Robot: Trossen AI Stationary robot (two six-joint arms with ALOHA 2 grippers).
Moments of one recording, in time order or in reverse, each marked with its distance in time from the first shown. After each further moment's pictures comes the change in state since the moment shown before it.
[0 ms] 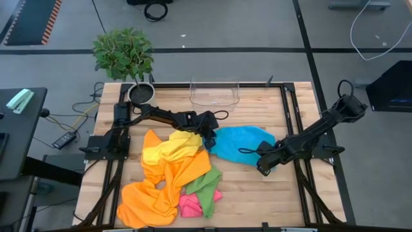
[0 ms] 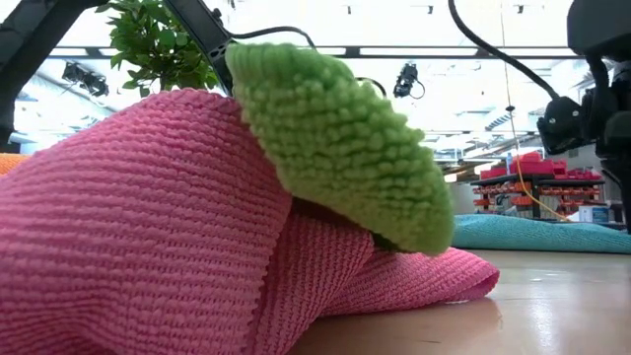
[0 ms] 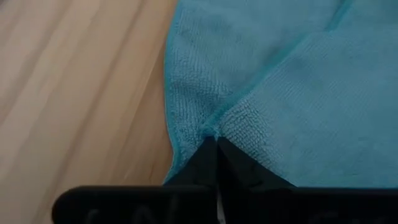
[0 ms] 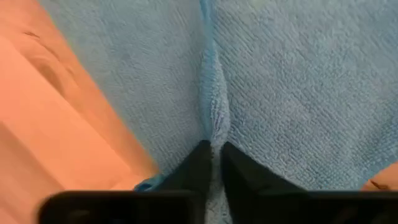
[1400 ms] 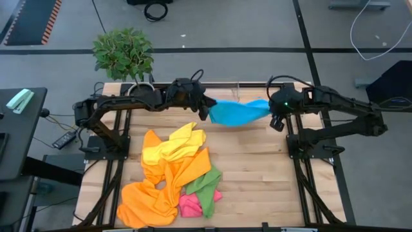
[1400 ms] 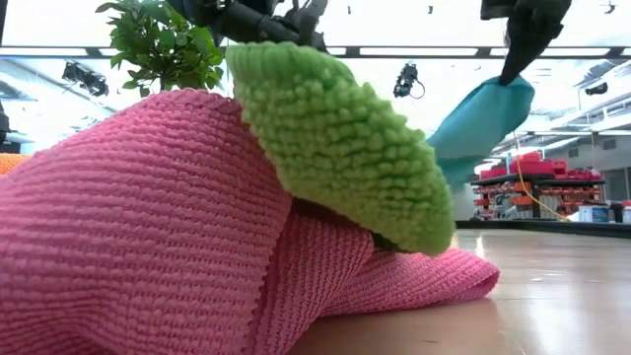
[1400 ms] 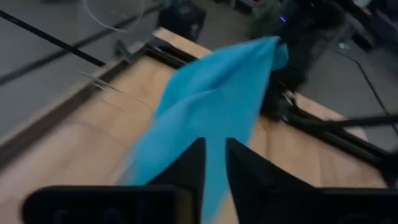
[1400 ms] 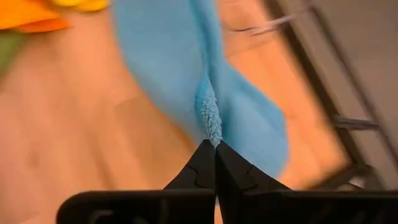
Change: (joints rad) left arm 0.130 -0.453 0.005 0.006 0.033 -0.124; right arm -0.689 -0.334 0.608 -0.574 0.099 -1.079
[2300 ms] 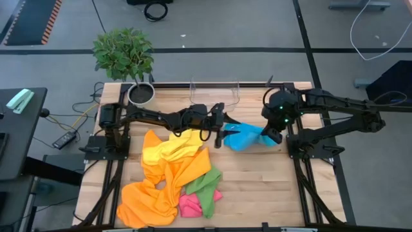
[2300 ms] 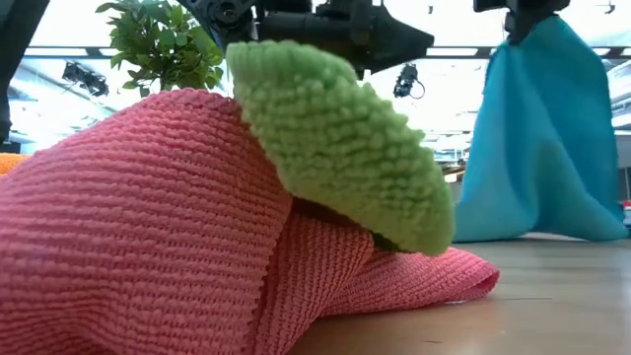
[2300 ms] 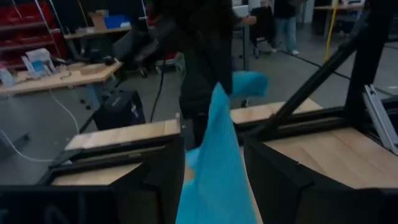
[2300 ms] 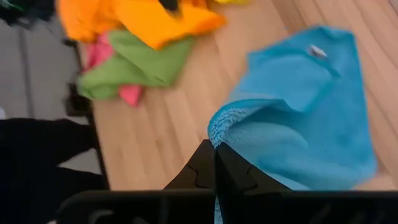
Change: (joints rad) left arm -0.204 0.312 0.058 0.582 0.035 0.440; right arm 0.086 0.059 -0.001 0.143 -0.503 0.279
